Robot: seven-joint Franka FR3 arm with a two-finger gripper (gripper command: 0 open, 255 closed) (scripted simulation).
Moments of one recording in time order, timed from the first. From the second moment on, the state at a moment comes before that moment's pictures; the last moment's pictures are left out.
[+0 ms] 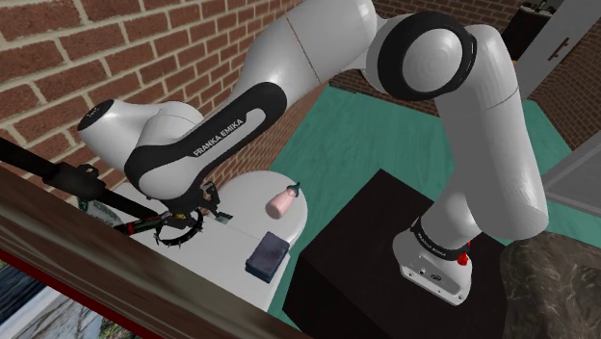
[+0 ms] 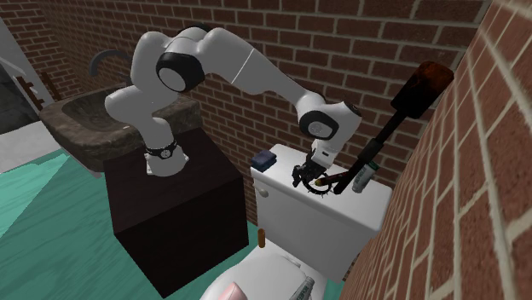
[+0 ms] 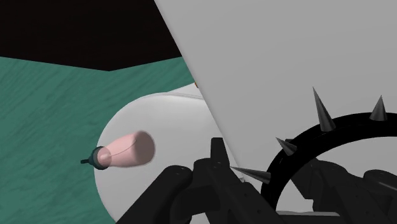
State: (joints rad) arm 0.35 0.76 0.44 -1.53 -0.37 1.84 1.10
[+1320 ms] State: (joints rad) arm 0.34 0.66 0.47 -1.50 -0.33 1.71 1.07
